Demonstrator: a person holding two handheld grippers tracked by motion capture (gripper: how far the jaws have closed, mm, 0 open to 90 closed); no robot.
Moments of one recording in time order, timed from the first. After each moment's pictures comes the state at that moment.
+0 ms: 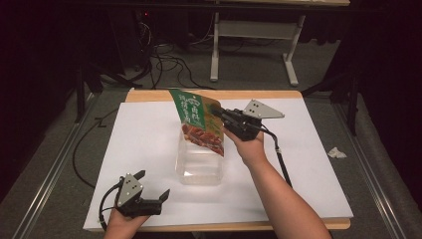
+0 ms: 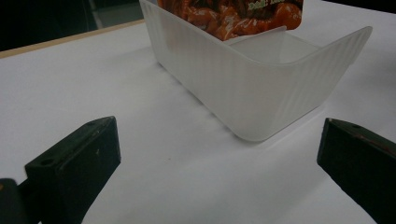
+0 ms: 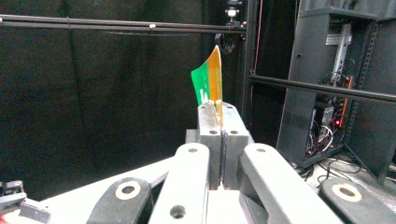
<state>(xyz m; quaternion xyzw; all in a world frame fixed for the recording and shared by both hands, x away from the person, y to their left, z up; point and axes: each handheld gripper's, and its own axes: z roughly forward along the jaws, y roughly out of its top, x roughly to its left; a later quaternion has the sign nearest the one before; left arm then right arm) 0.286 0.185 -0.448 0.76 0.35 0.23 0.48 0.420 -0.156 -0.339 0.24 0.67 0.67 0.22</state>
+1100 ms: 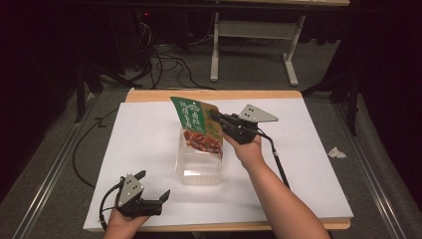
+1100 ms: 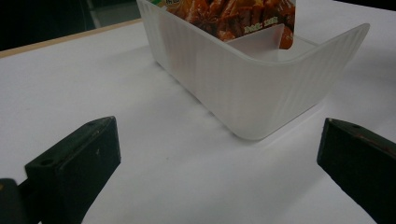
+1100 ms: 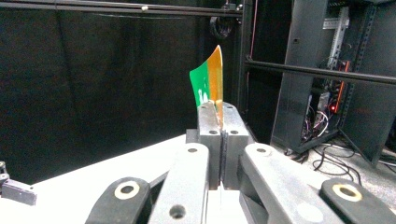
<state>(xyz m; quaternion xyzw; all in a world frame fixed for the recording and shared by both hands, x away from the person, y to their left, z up) 0.286 0.184 -0.449 0.77 0.35 0.23 0.48 0.425 -0.155 -0.362 0.25 0.68 0.65 0.21</state>
